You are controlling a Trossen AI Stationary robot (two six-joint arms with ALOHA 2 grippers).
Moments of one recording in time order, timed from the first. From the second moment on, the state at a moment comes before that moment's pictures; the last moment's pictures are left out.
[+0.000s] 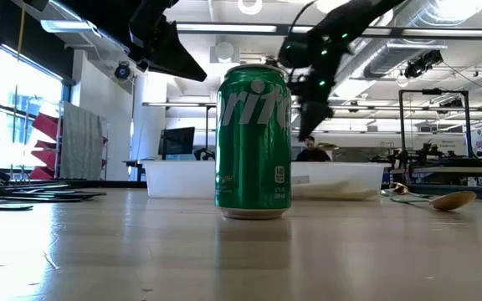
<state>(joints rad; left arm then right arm) -0.26 1.34 0.75 0.05 -0.64 -0.14 -0.57 1.81 1.43 -0.74 0.18 -0.62</state>
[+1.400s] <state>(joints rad) -0.28 1.34 0.75 -0.03 -0.66 -0.17 -0.23 1.79 1.61 -1.30 -0.14 -0.16</state>
